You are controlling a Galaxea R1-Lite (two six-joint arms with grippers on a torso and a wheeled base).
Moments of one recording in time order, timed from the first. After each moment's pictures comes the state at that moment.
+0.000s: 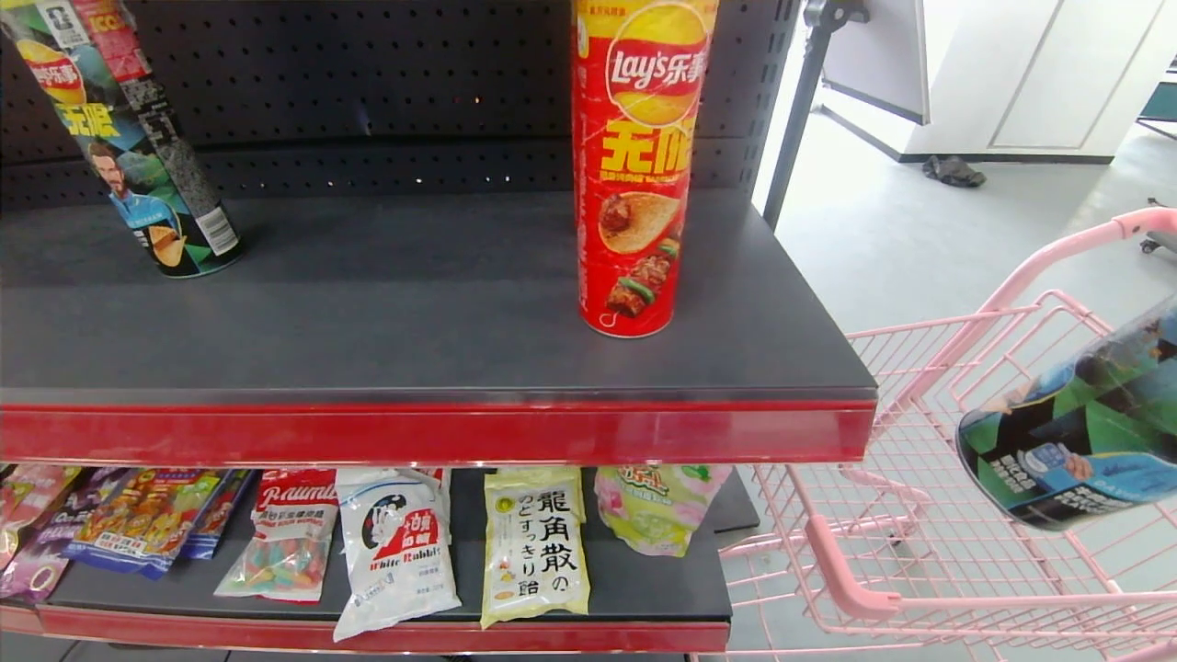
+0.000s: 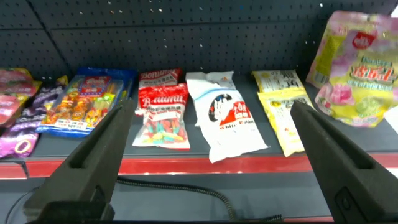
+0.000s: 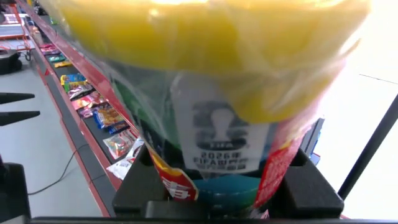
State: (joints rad) left arm 0.00 0.00 0.00 0.00 -0.01 0.01; right arm 0.13 0.88 -0.50 -0.74 0.74 0.02
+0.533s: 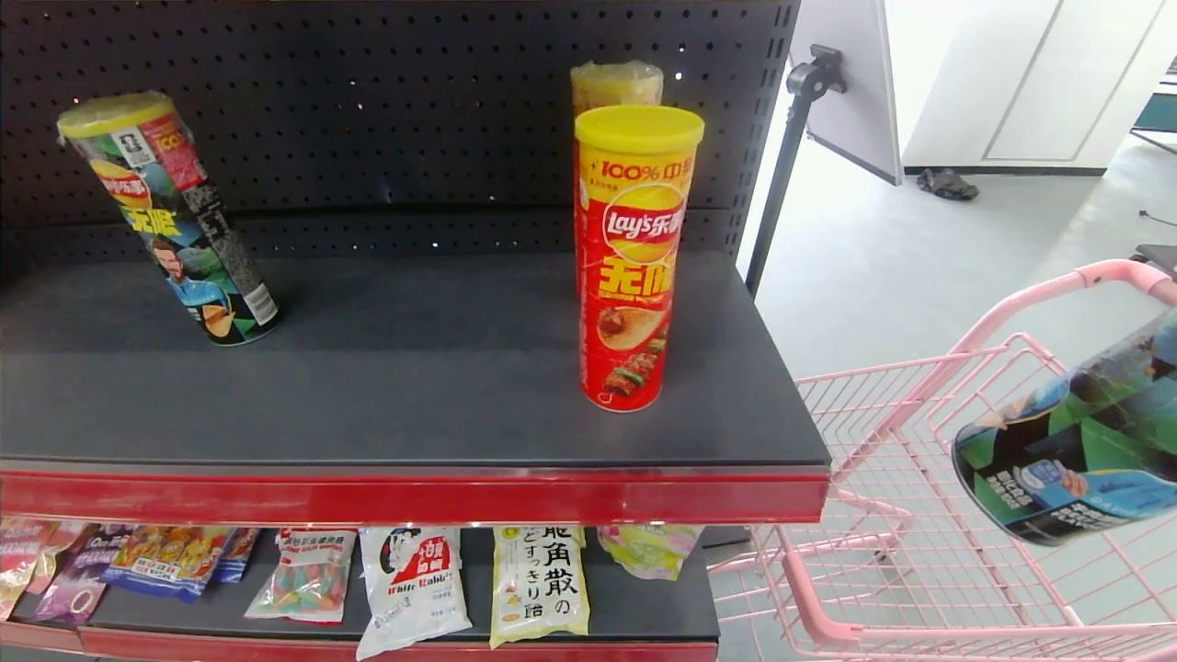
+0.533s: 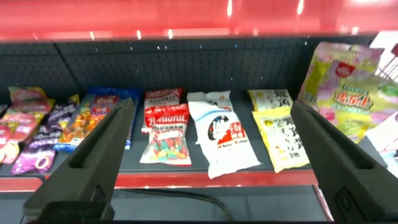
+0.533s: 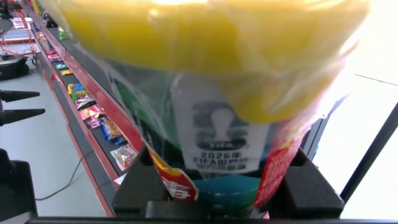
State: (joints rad) left arm 0.00 0.00 0.00 0.00 -0.01 0.01; right arm 0.14 0.87 -0.48 -0.74 0.74 0.02
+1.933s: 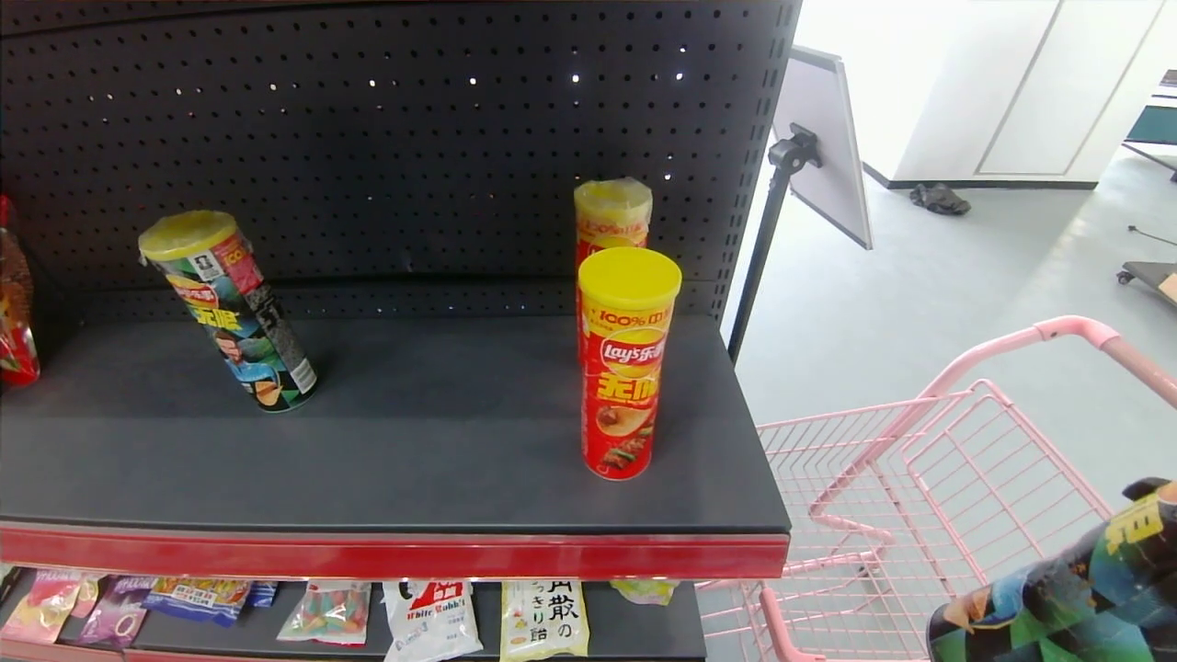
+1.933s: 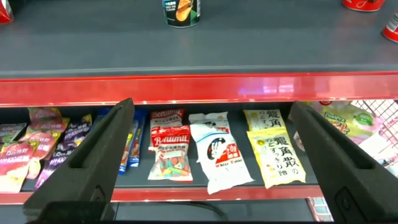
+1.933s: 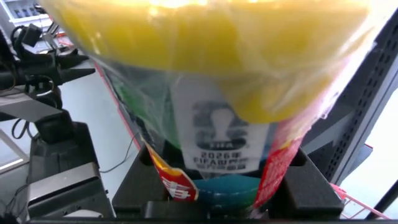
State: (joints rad) left arm 0.00 0.00 0.00 0.00 -0.01 0.01; right arm 0.16 0.78 -0.22 -0.74 0.84 0.05
